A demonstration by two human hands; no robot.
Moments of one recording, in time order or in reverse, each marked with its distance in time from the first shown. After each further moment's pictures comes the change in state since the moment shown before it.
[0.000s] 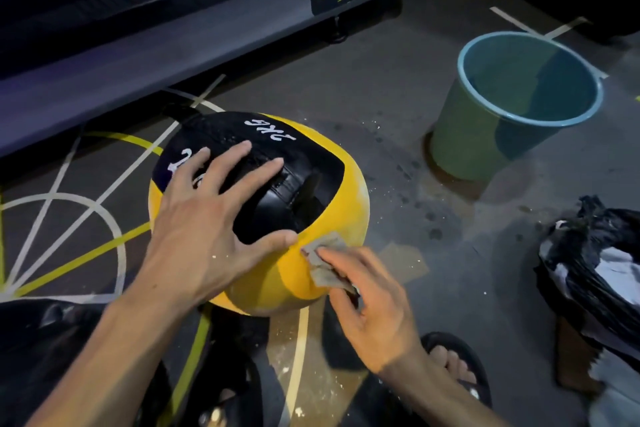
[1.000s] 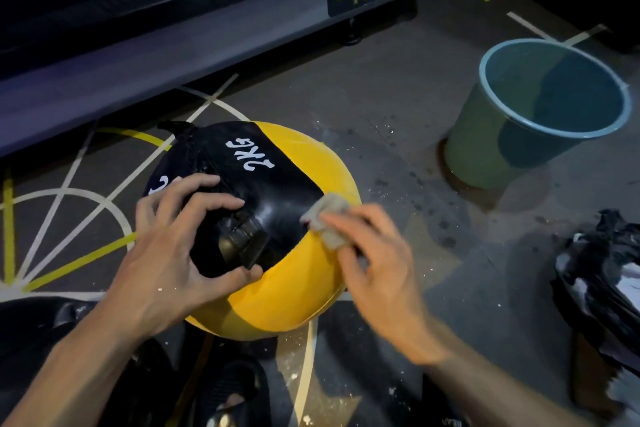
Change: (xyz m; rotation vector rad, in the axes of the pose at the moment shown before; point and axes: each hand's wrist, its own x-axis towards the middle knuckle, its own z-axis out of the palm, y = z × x) left_hand -0.033 -0.049 -0.001 -0.302 0.044 -0.065; right_hand 0.057 -0.003 0.005 -0.073 0.004 -0.057
